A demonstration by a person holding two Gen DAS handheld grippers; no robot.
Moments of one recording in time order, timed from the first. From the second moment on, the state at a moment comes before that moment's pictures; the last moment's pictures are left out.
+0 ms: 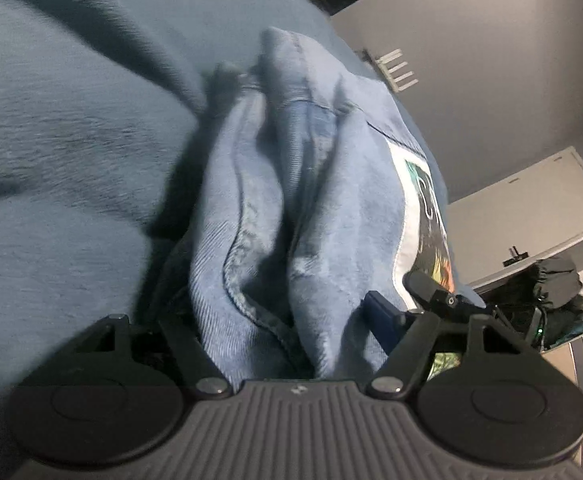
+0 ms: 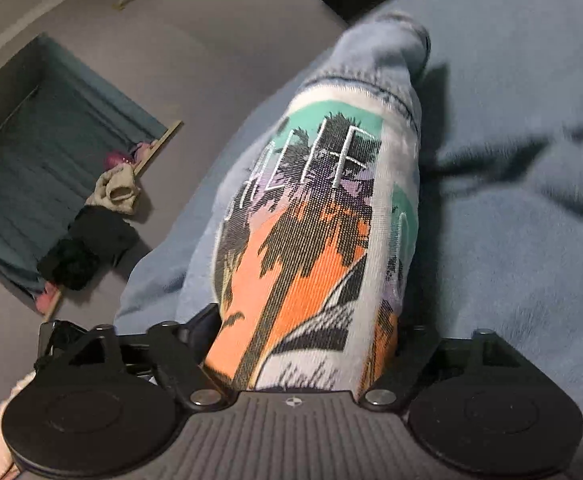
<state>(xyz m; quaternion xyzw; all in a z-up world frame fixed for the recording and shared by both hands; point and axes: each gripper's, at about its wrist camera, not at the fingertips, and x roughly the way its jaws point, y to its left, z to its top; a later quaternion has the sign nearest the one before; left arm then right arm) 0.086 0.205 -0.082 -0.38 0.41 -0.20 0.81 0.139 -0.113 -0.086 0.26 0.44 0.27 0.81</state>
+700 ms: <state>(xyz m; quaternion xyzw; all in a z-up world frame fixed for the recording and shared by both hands) 0.102 0.095 -0.078 -0.22 0.37 -0.25 0.87 0.136 -0.209 -0.086 0.28 0.45 0.18 0.83</state>
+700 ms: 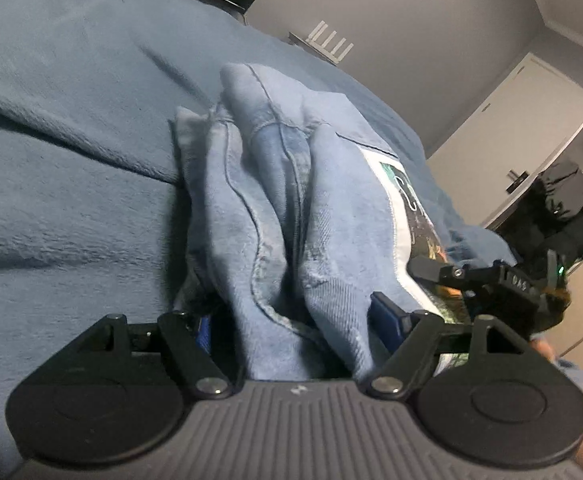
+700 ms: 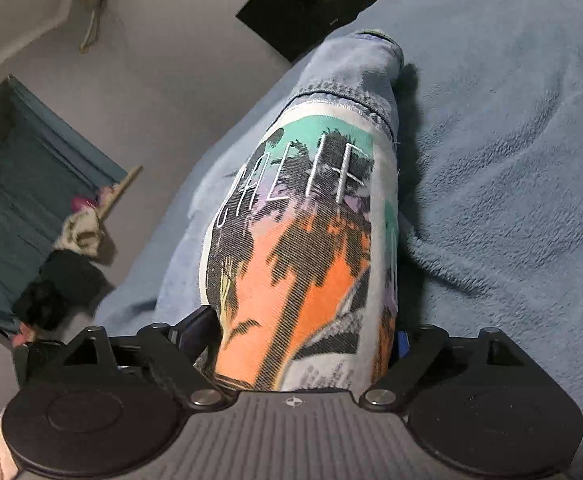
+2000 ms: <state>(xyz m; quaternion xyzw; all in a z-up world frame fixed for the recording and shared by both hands) 0.115 0.078 -0.072 -0.17 0.40 -0.22 0.87 0.188 -0.131 -0.023 -0.03 0.29 0.08 0.95</state>
